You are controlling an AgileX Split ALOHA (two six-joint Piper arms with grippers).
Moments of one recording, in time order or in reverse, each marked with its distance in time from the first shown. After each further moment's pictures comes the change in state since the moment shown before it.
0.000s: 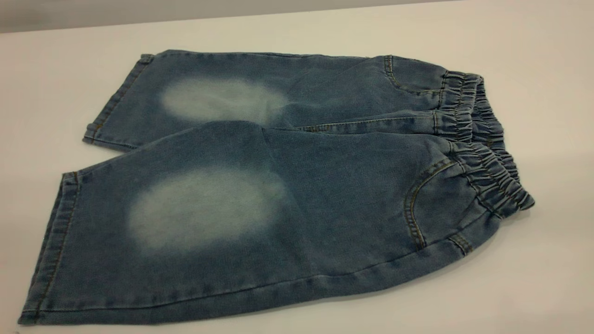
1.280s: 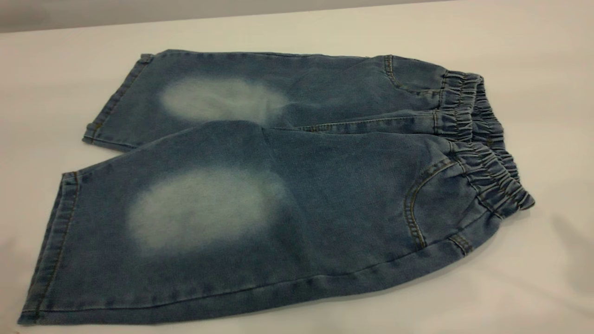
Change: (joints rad) left arm 0.000 0.807 -0.131 -0.024 -0.464 -0.171; right arm 0.000 0.859 -0.122 0.264 -0.437 0.026
